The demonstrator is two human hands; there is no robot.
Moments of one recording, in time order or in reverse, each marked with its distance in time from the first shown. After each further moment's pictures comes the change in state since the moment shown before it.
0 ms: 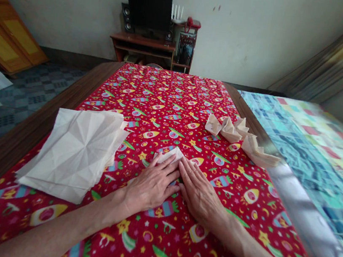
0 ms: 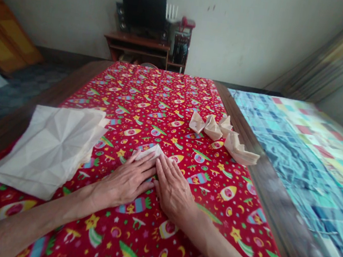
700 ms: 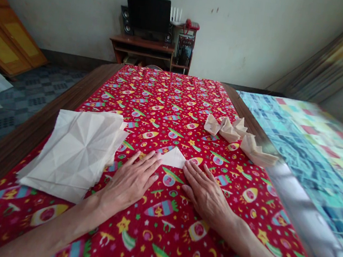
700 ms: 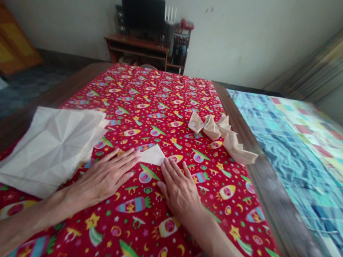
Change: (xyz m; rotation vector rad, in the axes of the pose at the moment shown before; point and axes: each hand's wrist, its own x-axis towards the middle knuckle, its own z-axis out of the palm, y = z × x) left_hand -0.036 -0.022 -0.014 0.210 0.039 -0.126; right_hand -0.008 0.009 -0.013 -0.047 -0.059 0.070
